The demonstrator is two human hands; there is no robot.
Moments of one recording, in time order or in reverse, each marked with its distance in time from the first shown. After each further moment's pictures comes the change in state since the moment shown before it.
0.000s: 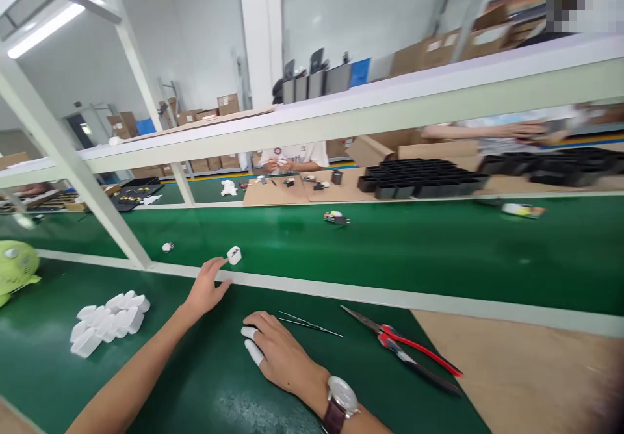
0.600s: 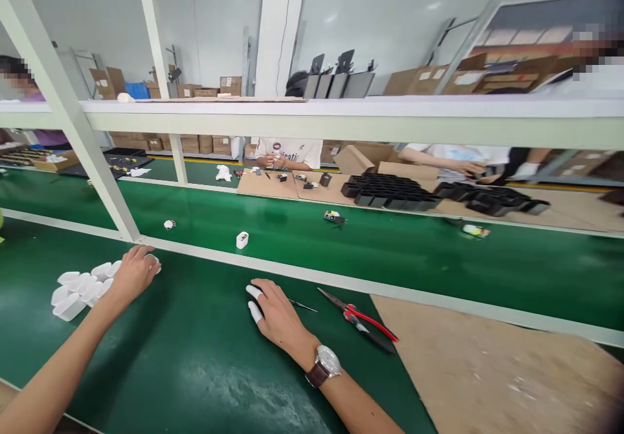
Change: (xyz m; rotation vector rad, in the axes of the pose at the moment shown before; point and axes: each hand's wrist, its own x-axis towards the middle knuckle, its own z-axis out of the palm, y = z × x) left_hand -0.083 -0.076 -0.118 0.439 -0.030 -0.111; right_hand -0.009 0.009 -0.023 -0.244 0.027 0.092
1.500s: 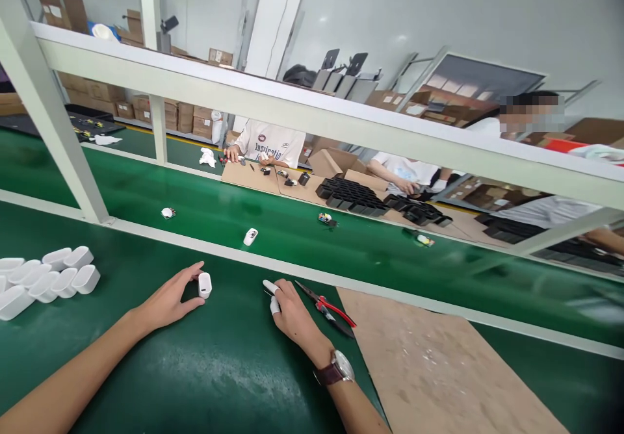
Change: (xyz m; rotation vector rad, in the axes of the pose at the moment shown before) left_hand -0.030 0.116 0.073 -0.855 -0.330 0.143; right_hand -0.045 0.047 -0.033 -0.143 -0.151 0.191
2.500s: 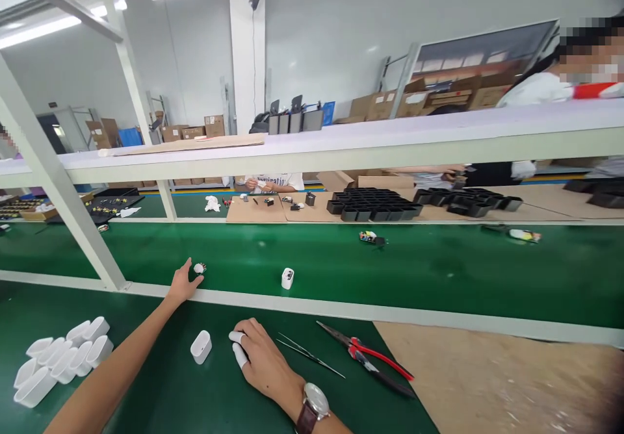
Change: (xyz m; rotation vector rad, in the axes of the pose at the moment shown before) left_hand 0.159 -0.053 -0.061 0.293 0.387 -0.258; right_hand 0.059 -0.069 0.040 0.350 0.170 -0.170
